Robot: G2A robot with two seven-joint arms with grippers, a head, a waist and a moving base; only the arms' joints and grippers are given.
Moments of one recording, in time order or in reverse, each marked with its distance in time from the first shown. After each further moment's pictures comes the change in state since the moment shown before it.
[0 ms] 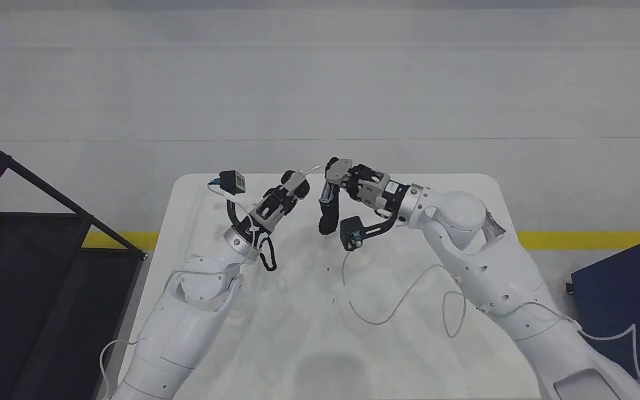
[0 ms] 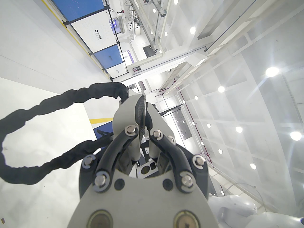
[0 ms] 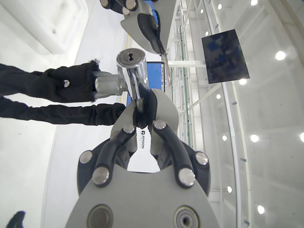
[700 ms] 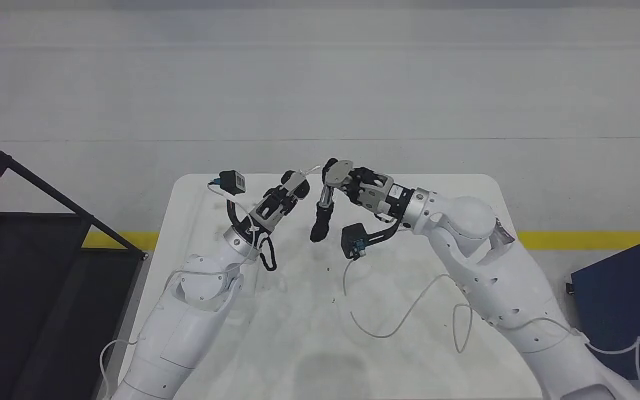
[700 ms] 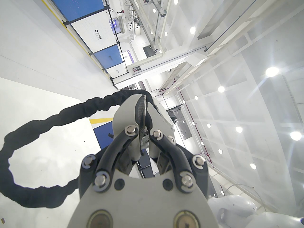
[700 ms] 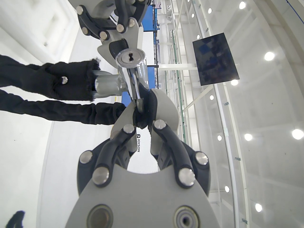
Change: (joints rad) left arm 0.000 0.000 0.000 0.000 0.000 0.000 0.000; right arm -0.042 0.007 0.036 -0.098 0.006 -0.036 -0.002
